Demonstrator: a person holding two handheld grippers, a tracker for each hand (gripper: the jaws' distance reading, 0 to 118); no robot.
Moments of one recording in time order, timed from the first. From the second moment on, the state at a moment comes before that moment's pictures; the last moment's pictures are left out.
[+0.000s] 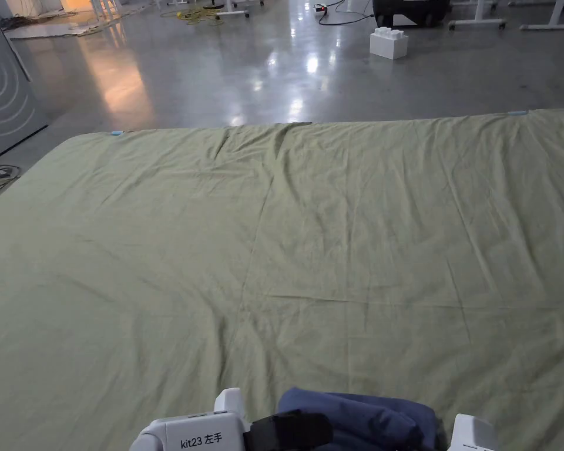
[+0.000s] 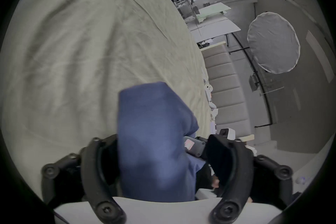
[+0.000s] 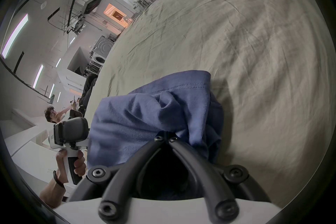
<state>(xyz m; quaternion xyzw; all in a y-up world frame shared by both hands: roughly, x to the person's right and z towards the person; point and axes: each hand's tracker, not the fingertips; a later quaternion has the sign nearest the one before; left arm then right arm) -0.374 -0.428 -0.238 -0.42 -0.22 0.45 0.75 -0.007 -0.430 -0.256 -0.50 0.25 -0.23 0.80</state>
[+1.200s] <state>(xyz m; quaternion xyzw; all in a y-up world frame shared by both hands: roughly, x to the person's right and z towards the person) -0.665 -0.313 -0.205 -0.49 0.26 0.20 0.81 0.036 -0.395 -0.169 -0.50 0.25 -0.19 0.81</state>
